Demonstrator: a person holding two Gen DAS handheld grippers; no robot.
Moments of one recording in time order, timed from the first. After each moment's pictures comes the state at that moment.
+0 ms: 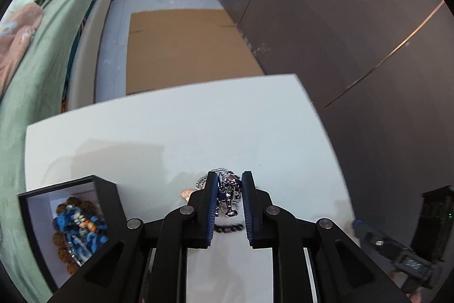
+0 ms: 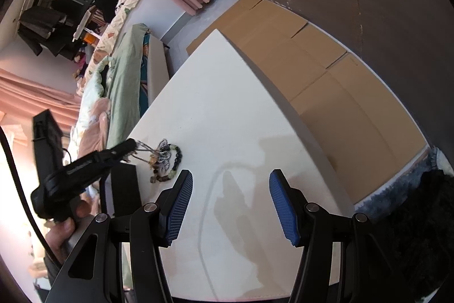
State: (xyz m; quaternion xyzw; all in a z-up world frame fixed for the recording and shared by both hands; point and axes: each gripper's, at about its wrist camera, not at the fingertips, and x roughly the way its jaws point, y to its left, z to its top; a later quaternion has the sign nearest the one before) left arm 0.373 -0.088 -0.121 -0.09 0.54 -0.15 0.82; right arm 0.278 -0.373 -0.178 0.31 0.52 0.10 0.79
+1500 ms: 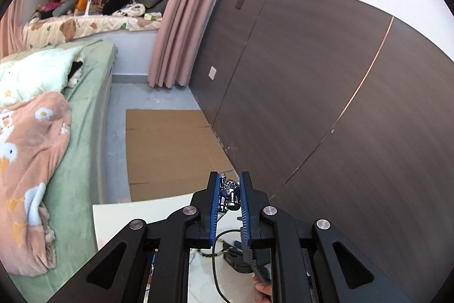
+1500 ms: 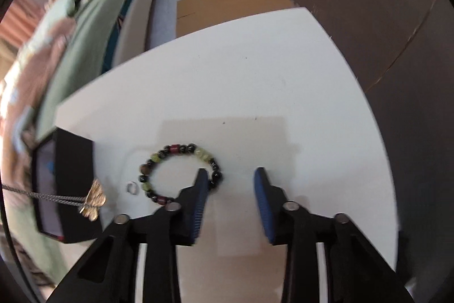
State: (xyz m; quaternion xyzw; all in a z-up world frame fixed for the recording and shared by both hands) left arm 0.289 -0.021 0.090 -0.13 0.34 -0.18 0.91; right arm 0.353 -0.231 -0.187 0.04 0.60 0.06 0.80
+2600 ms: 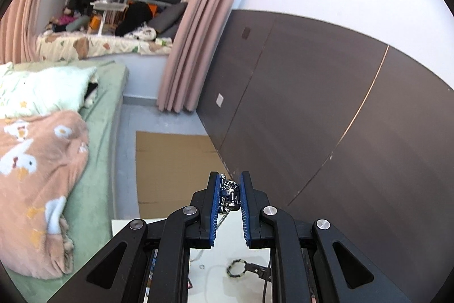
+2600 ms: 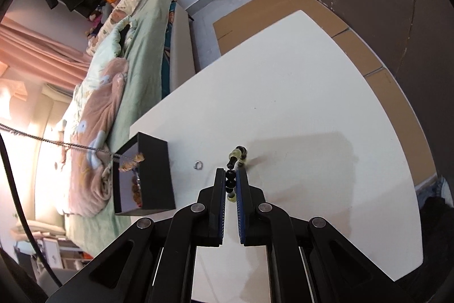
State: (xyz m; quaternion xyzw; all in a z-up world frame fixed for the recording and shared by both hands) left arm 0.254 0.022 0.143 -0.14 0.27 -0.15 0.94; right arm 0.299 -0.279 -0.147 0.23 0.55 0.16 0.79
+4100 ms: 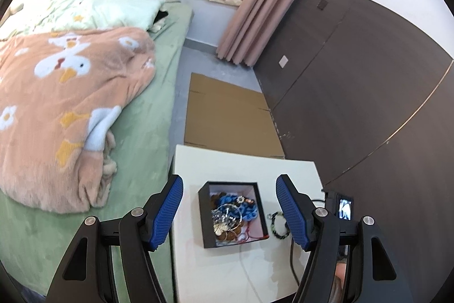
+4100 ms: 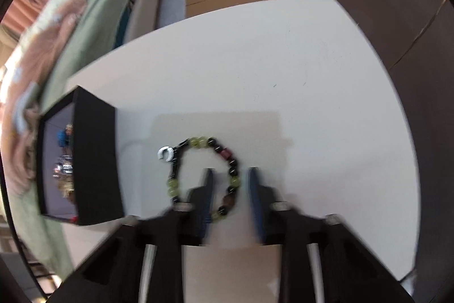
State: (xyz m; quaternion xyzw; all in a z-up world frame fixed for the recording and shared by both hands) left arm 0.241 0.127 -0.002 -0.22 0.40 -0.04 0.89; right arm 0.327 -0.185 -0.193 0.03 0.62 0.06 0.78
